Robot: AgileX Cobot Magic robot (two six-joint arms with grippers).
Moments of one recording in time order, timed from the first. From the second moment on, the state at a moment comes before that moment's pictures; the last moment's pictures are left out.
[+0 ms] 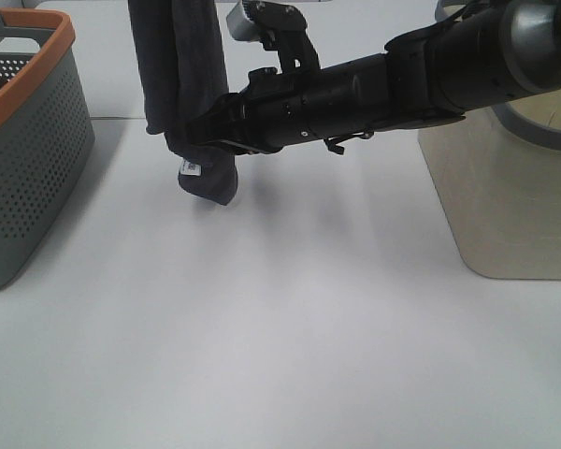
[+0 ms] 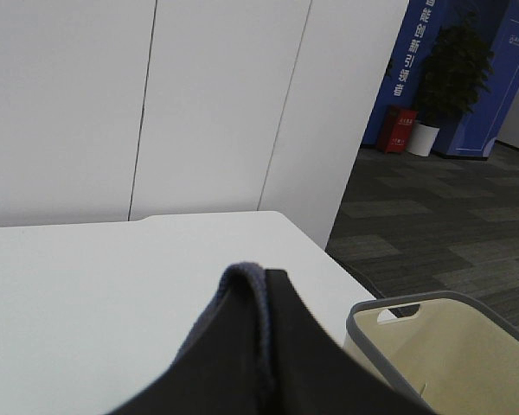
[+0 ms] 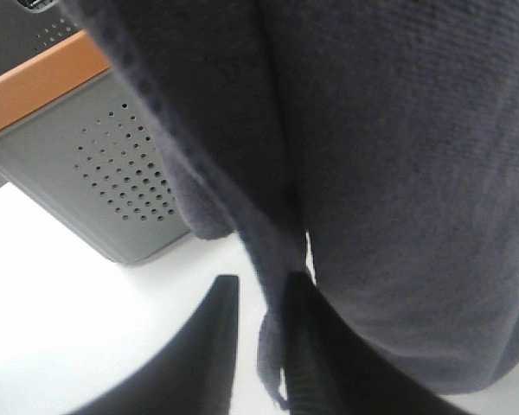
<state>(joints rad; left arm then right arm) -0.49 1.55 -1.42 0.66 -0.06 -0.91 0.54 1.99 -1.23 1.74 0.47 -1.72</state>
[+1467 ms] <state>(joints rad) -0.41 1.42 -1.41 0.62 0.00 -0.91 0.54 1.57 -1.42 0.15 0.73 -0.45</state>
